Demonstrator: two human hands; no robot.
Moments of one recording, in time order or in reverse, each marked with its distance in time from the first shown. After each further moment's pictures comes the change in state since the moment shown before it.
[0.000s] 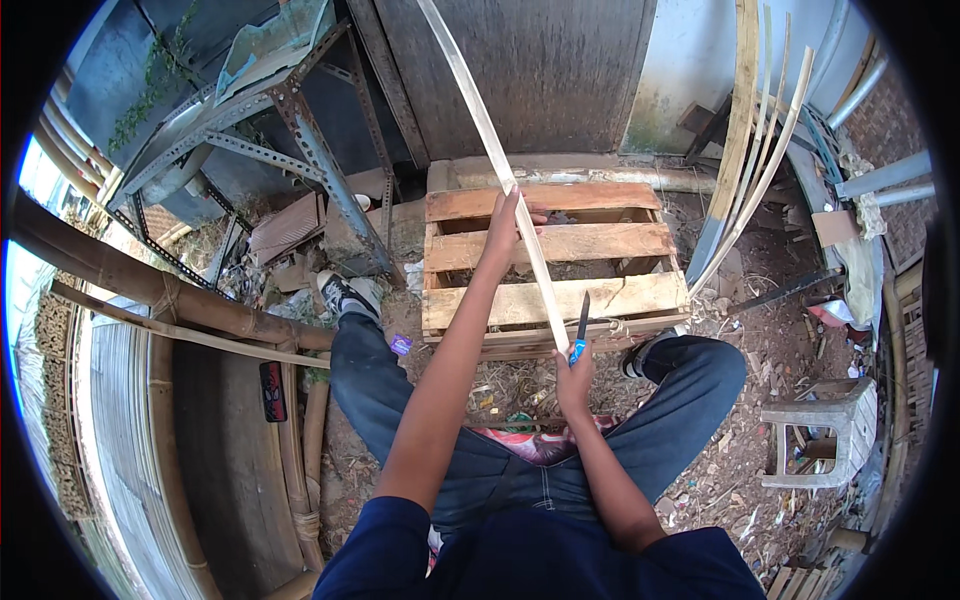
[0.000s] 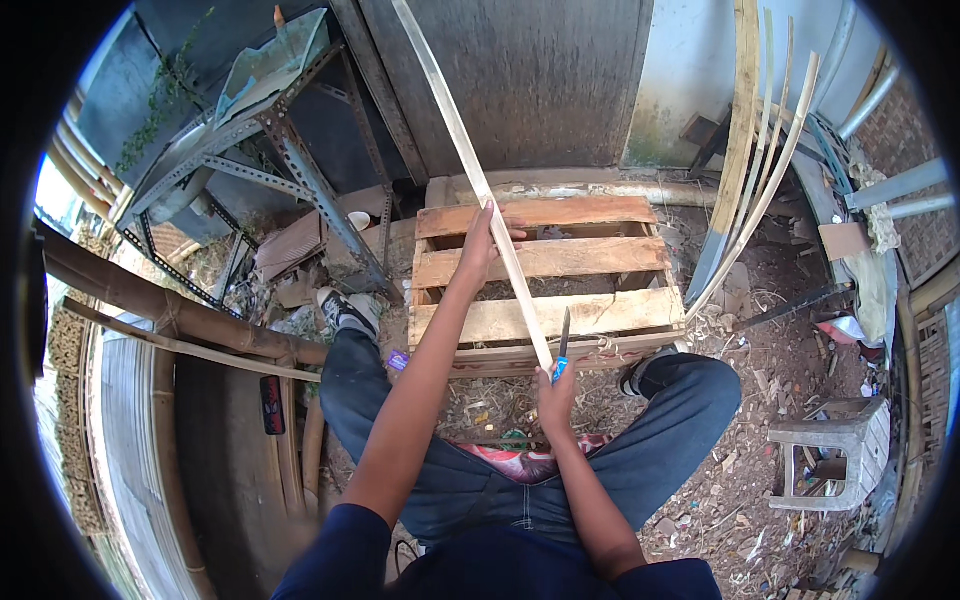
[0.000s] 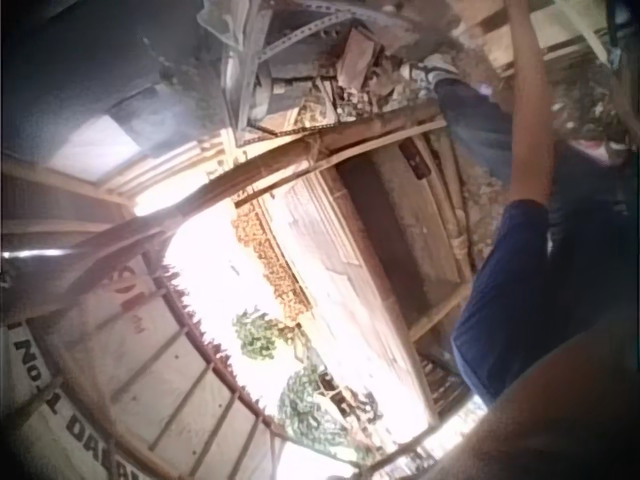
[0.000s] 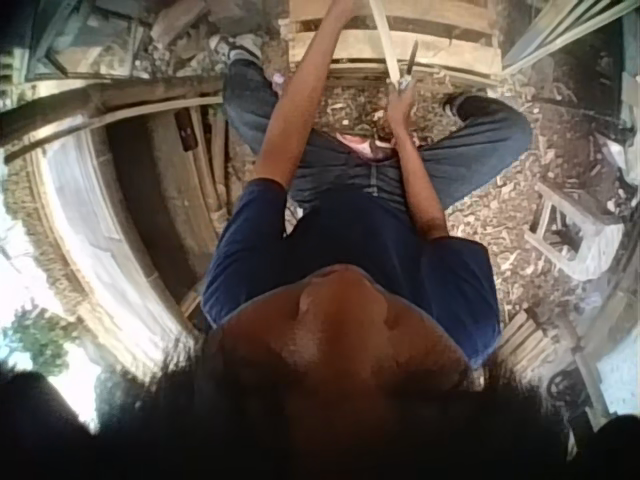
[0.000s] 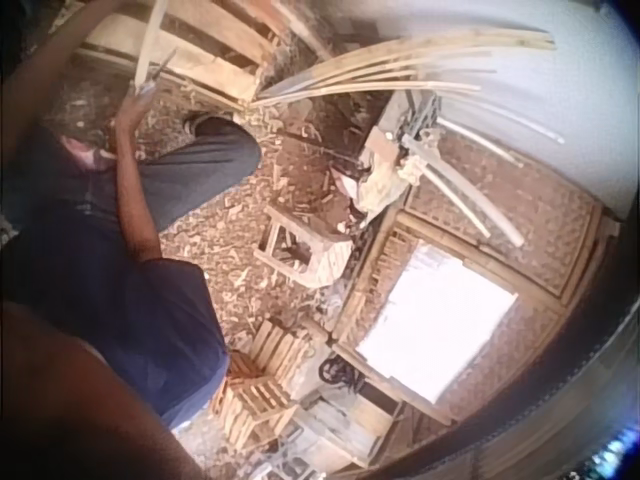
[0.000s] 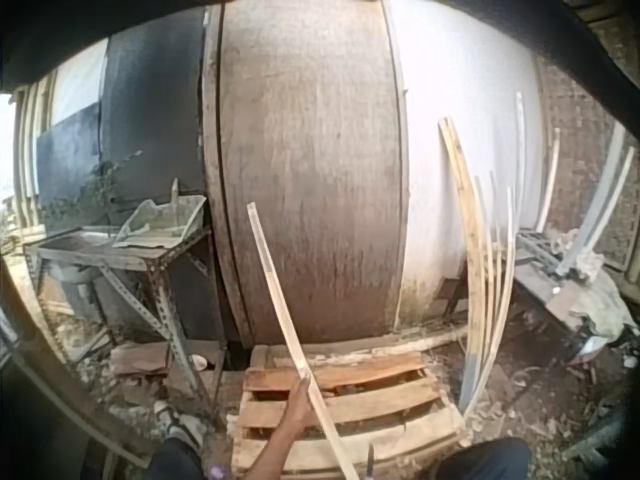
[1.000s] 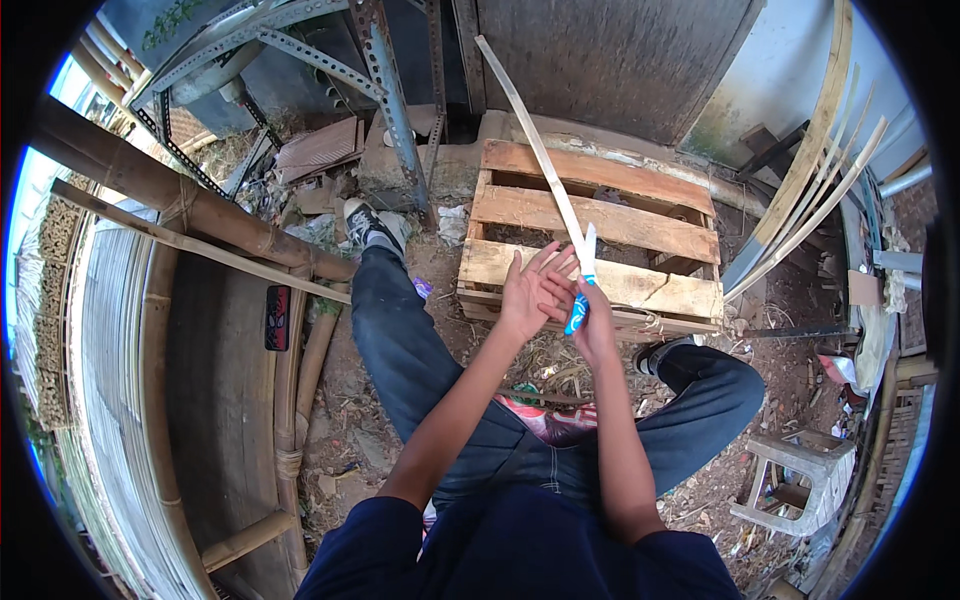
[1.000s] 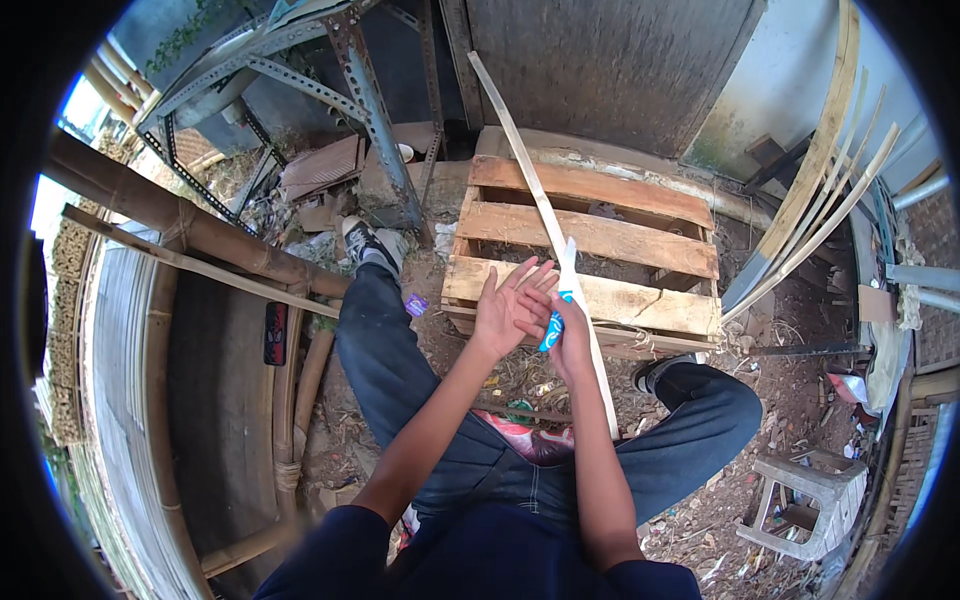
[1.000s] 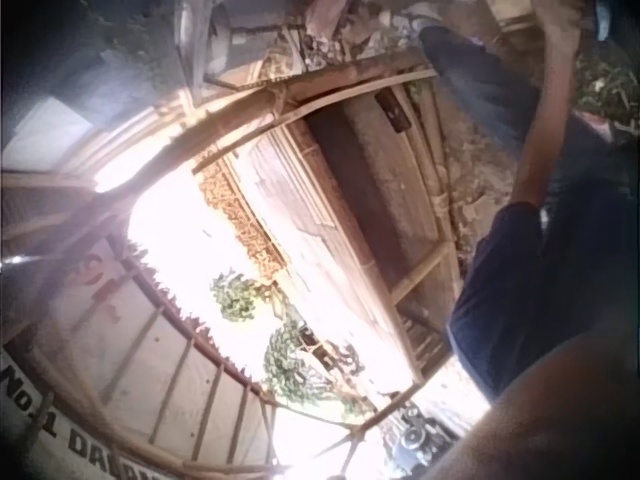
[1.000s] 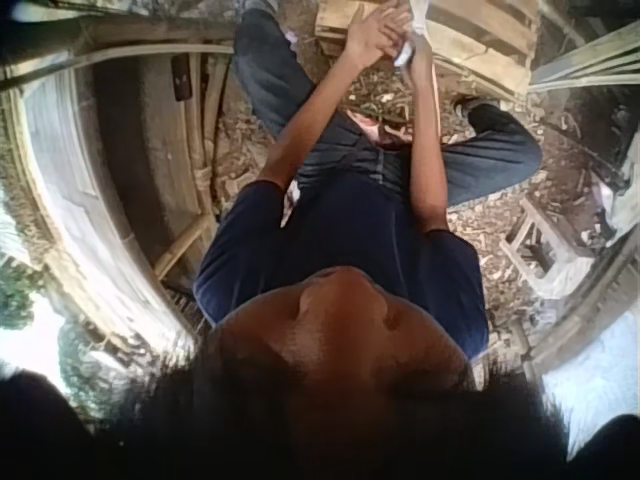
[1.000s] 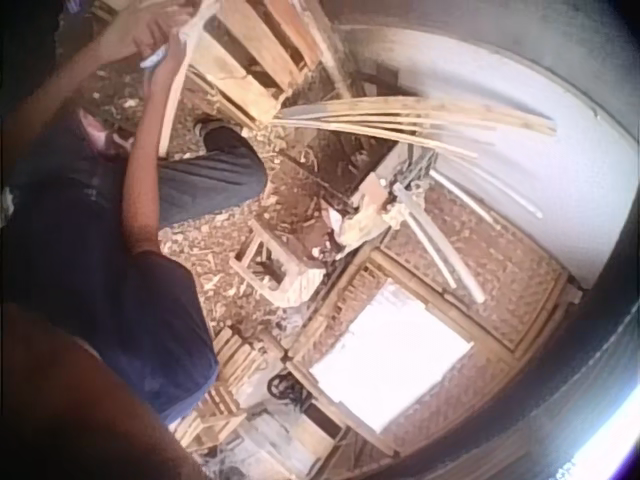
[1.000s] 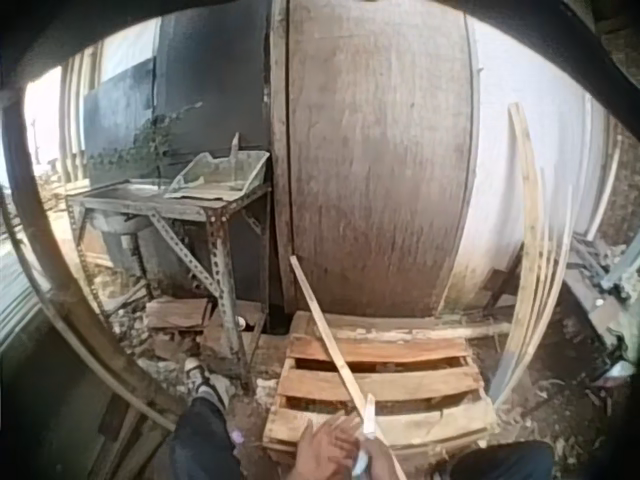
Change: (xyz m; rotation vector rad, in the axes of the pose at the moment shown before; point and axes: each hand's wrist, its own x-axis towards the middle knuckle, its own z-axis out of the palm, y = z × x) left_hand -0.144 -0.061 -0.054 -0.879 -0.085 -0.179; right_hand 0.043 -0.095 0.029 0.869 -0.524 0.464
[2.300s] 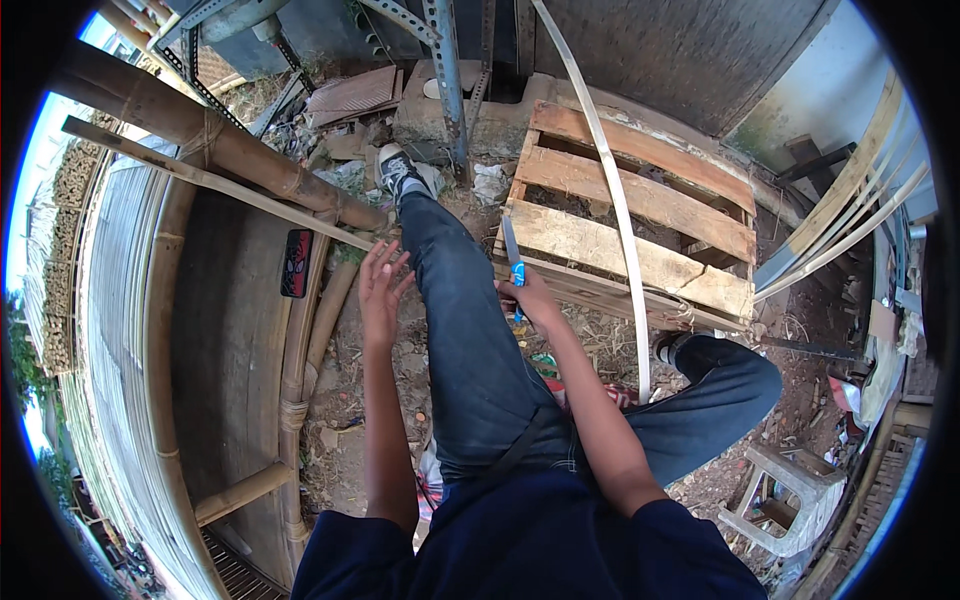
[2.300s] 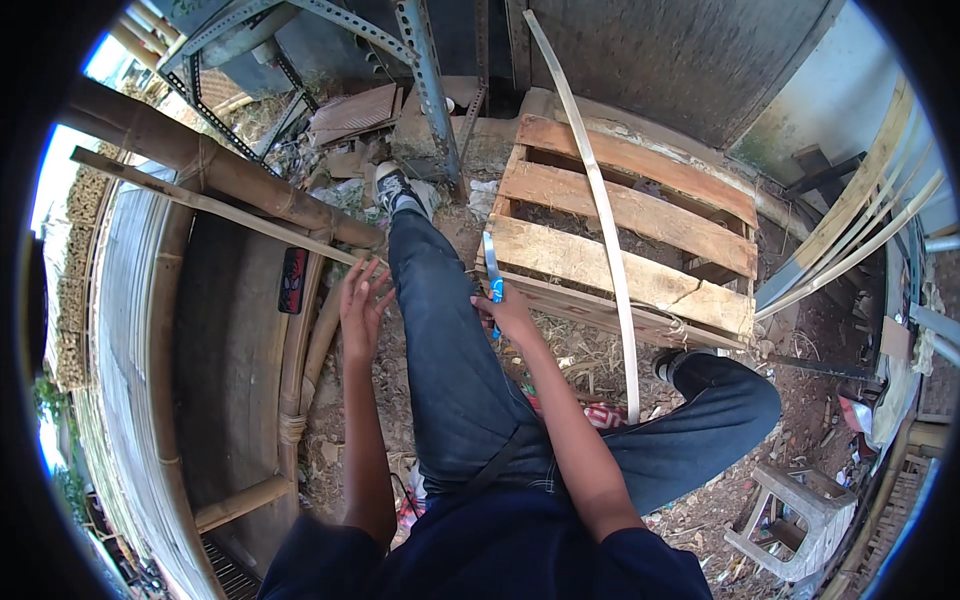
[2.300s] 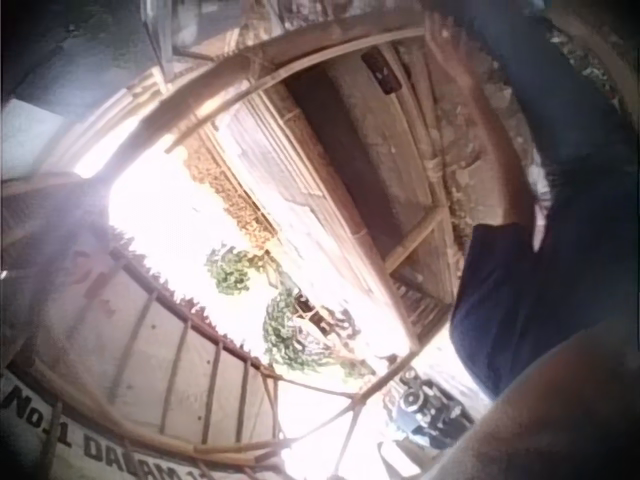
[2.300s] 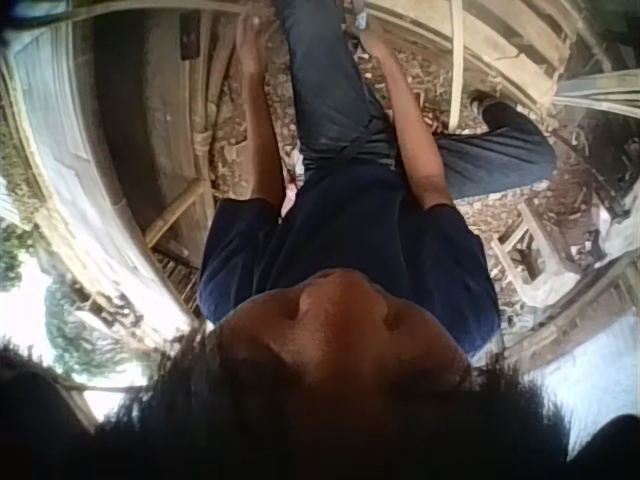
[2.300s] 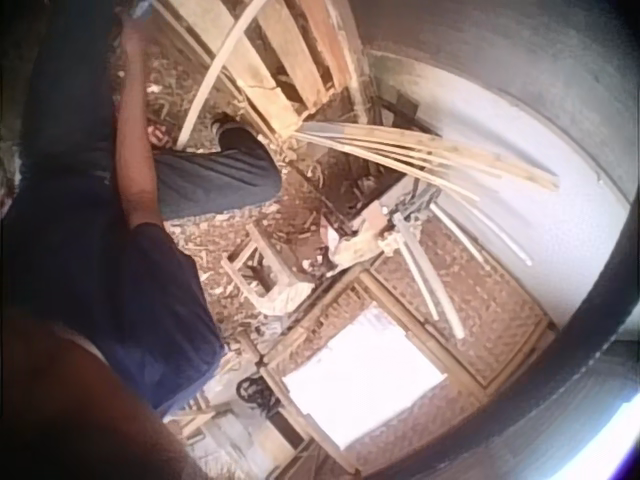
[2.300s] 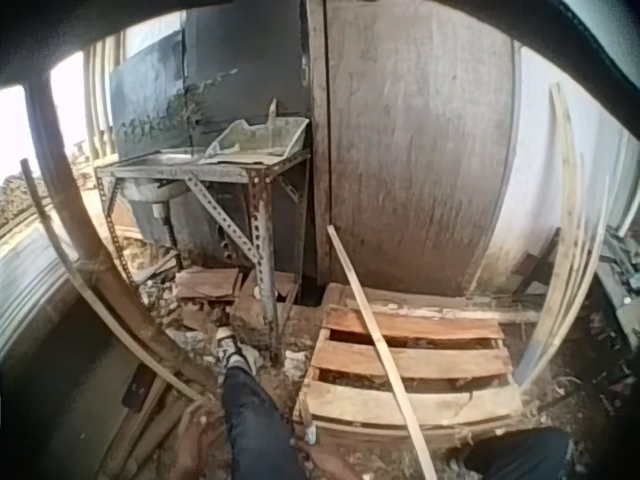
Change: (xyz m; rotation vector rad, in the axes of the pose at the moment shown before) left_hand -0.197 0.163 -0.053 0.834 0.656 0.692; right_hand 0.017 0.120 0.062 -0.581 -0.216 0.355
